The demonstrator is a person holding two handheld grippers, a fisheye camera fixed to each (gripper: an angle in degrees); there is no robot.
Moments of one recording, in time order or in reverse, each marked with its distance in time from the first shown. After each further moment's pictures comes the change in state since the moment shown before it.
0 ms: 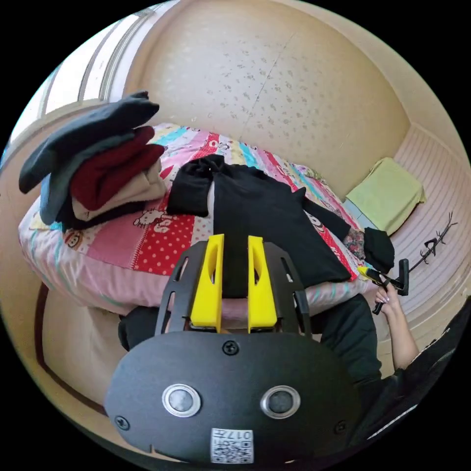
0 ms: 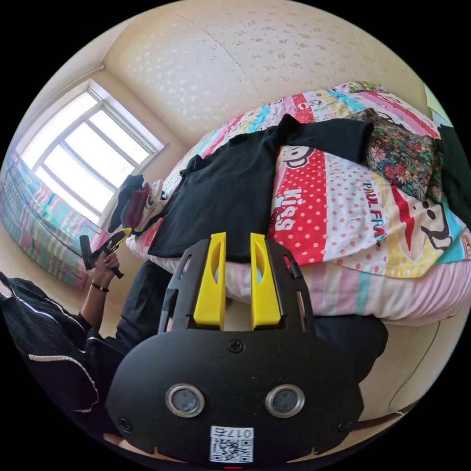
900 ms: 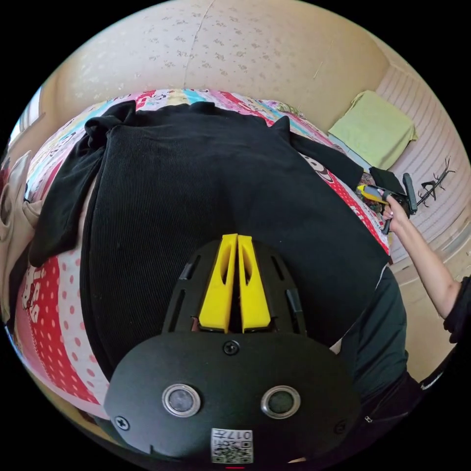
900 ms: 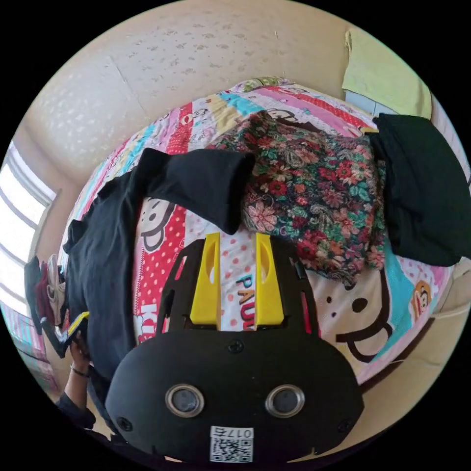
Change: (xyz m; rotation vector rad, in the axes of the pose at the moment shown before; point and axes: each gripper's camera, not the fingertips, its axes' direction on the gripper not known) left arm 0.117 -0.035 0.252 -0.312 0.155 0.095; right arm 0.169 -0.136 -0.002 0.052 0.475 0.413
